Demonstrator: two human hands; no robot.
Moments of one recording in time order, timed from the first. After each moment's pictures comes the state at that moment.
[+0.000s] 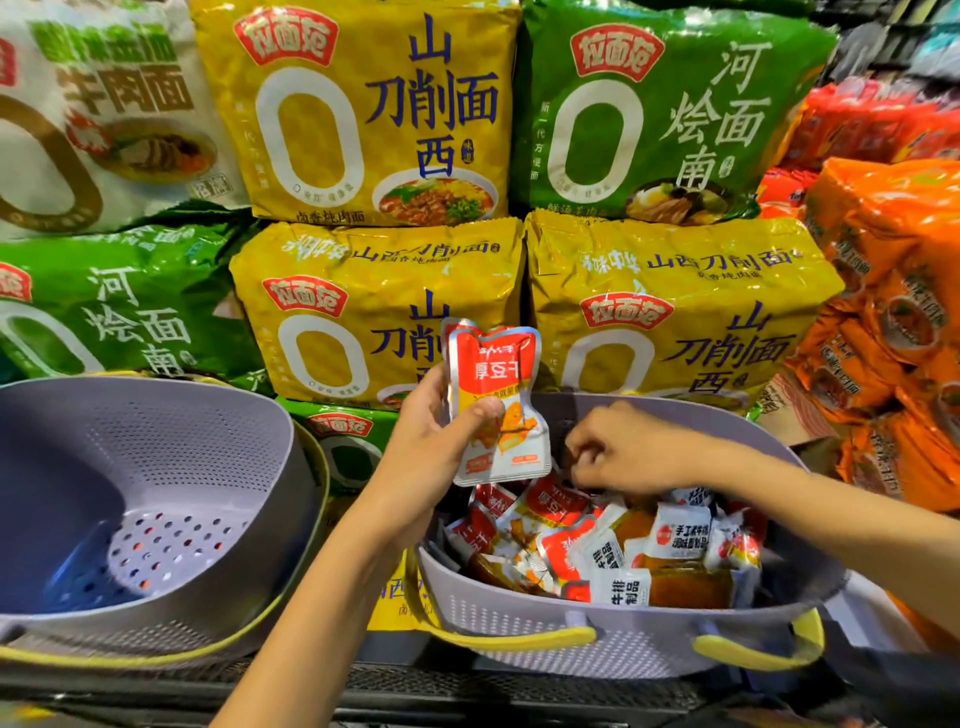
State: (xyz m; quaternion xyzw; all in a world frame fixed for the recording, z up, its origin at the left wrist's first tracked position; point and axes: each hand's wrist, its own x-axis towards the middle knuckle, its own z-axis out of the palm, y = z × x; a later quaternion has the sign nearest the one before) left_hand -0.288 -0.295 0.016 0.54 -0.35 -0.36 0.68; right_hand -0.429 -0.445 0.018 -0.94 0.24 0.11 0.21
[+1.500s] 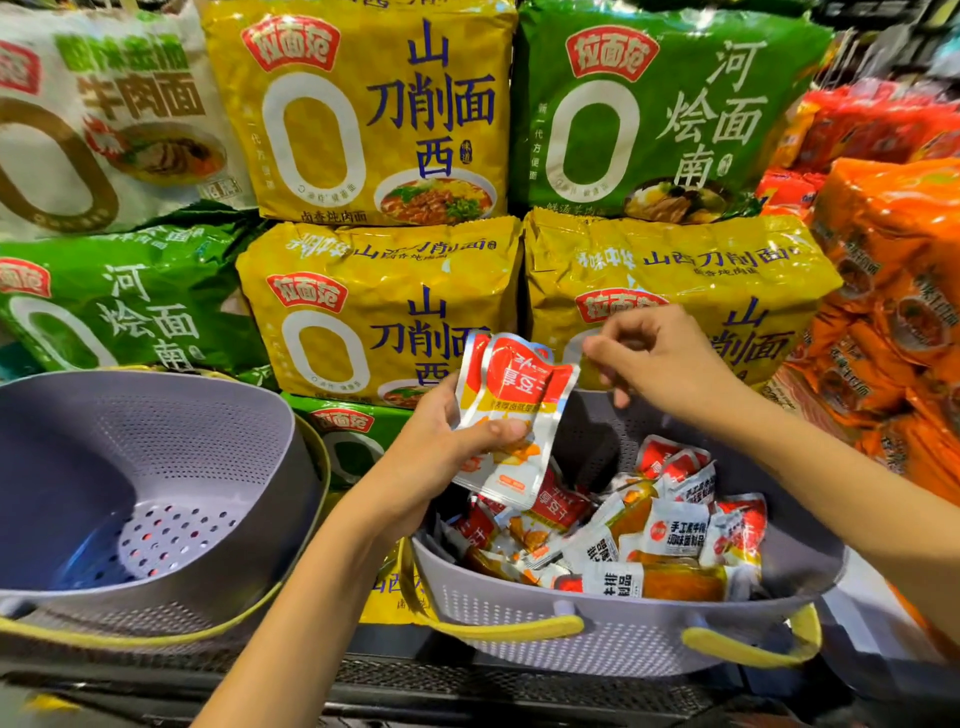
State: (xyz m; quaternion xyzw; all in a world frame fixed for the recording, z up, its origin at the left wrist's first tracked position) left_hand -0.292 -0.292 0.018 0.54 -0.39 -0.42 0.61; right_hand -0.432 -0.449 0.056 -0.82 0.27 -0.30 0.40
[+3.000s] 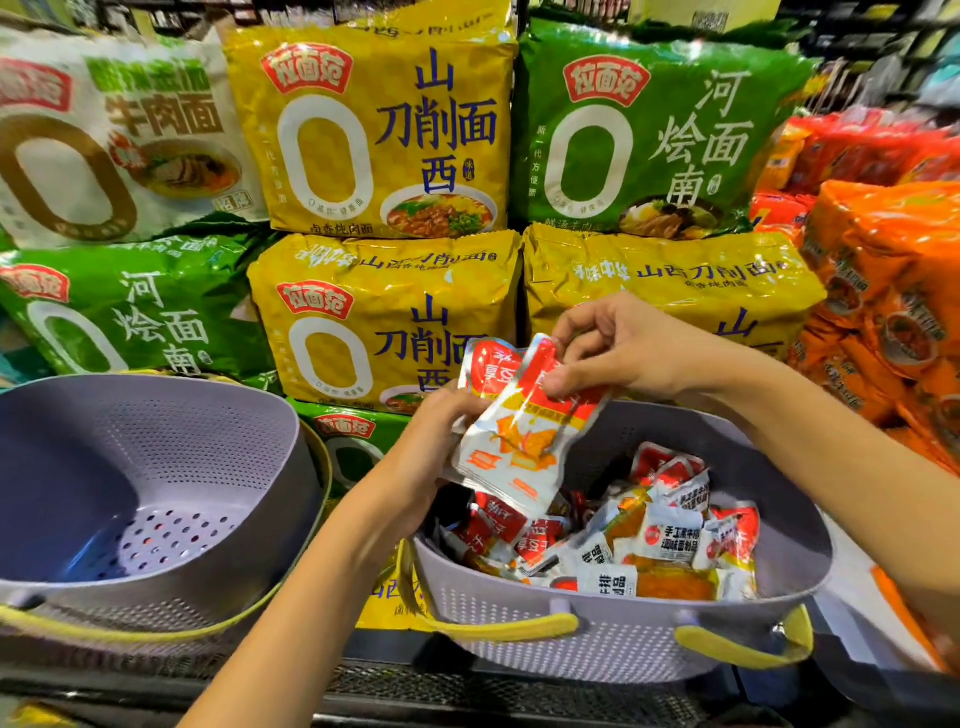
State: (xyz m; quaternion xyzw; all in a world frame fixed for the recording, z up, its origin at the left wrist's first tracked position) left_hand -0.297 -0.294 0.024 0.55 -0.34 -0.45 0.62; right_hand -0.423 -0.433 0.095 -0.83 0.17 -0.09 0.52
